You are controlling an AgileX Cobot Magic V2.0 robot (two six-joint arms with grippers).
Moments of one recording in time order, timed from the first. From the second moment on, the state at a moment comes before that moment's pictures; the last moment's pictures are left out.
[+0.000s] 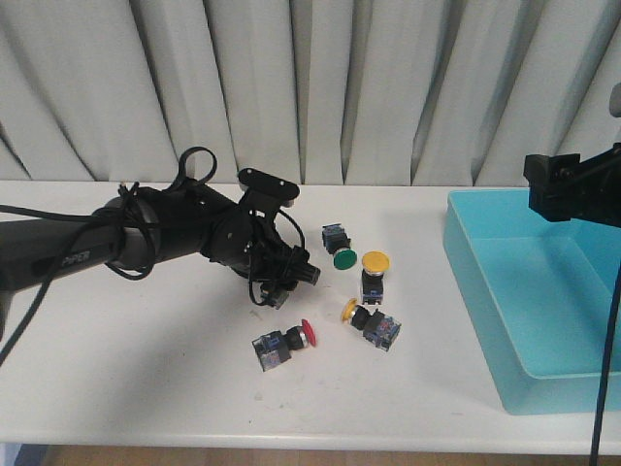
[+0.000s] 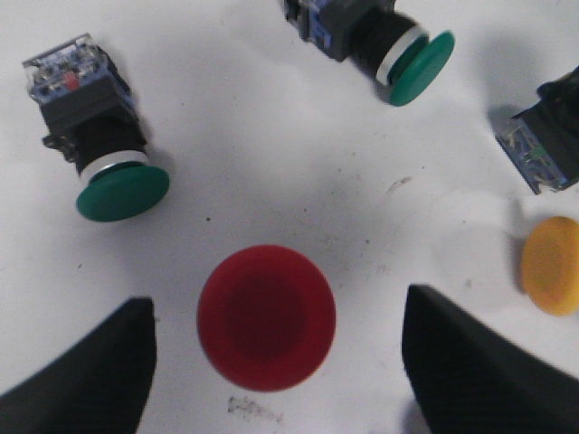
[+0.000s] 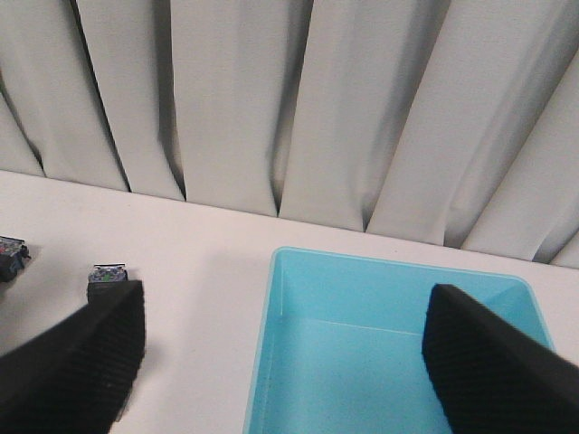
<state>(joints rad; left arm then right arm) -0.52 2.10 -1.49 0.12 0.45 -0.23 0.08 1.12 -0.82 0.02 0.14 -0.12</state>
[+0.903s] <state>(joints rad) -0.52 2.17 -1.50 0.12 0.34 -0.23 0.08 1.21 -0.82 0.04 0.15 -0.12</state>
